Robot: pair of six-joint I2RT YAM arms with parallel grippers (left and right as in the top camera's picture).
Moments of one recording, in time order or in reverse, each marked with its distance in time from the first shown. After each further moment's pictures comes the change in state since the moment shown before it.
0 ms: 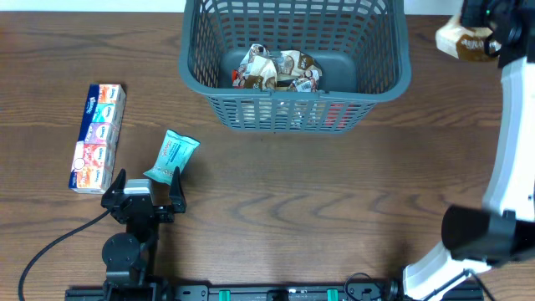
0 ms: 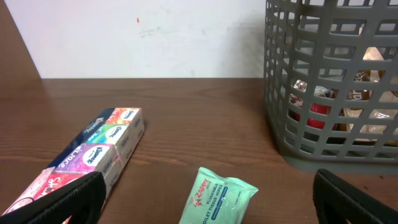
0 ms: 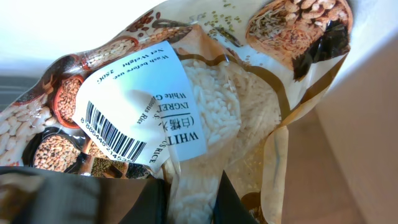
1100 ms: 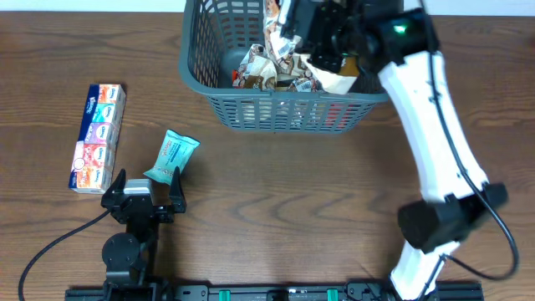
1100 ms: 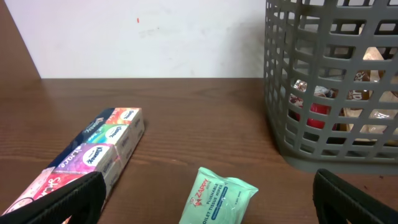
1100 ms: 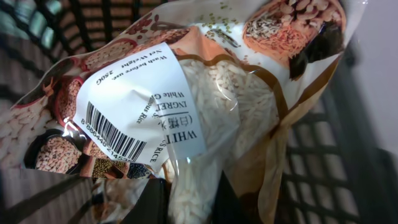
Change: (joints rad) left arm 0.000 0.000 0.000 0.000 0.000 0.000; right arm 0.464 0.170 0.000 -0.158 -0.384 -0.782
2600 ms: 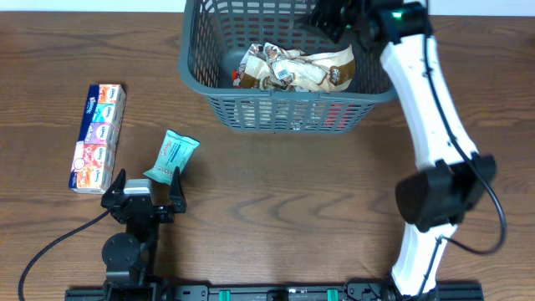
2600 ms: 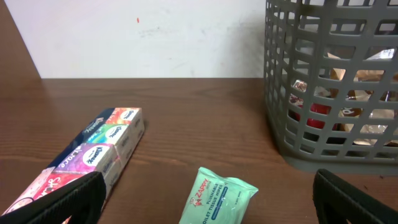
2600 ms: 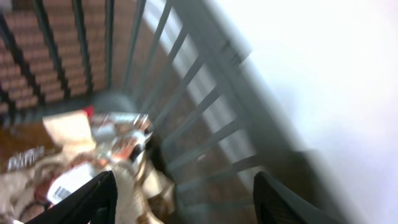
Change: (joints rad) left arm 0.000 0.000 0.000 0.000 0.000 0.000; right arm -0.106 0.082 0.005 0.342 -0.076 0.185
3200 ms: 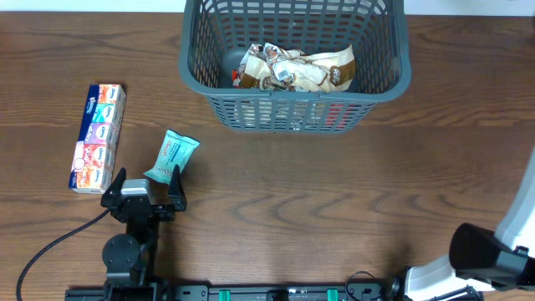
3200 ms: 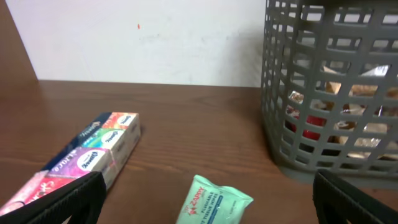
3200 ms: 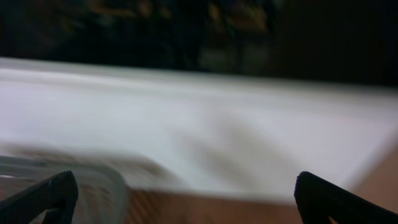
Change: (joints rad) left arm 0.000 0.000 -0.015 0.052 -0.001 -0.049; right arm -0.530 -0.335 0.039 0.016 0.107 0.616
